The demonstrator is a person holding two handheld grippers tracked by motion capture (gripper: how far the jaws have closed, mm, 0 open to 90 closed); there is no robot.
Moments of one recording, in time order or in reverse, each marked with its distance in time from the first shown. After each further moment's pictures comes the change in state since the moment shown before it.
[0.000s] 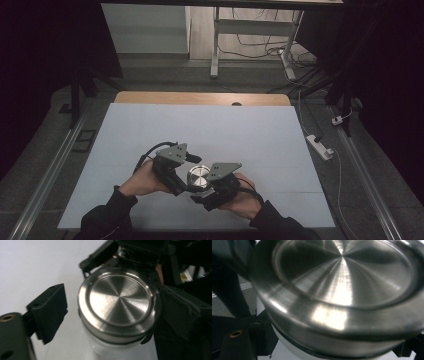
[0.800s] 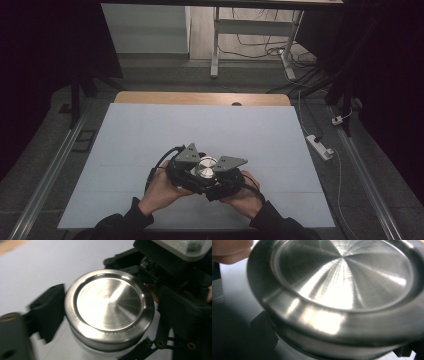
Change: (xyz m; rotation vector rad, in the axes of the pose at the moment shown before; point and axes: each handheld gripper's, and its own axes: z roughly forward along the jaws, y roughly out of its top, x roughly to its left) left arm -0.017 0.020 0.027 -0.036 0.328 -0.270; right arm -0.014 -0.003 -0.006 -0.012 -0.168 0.121
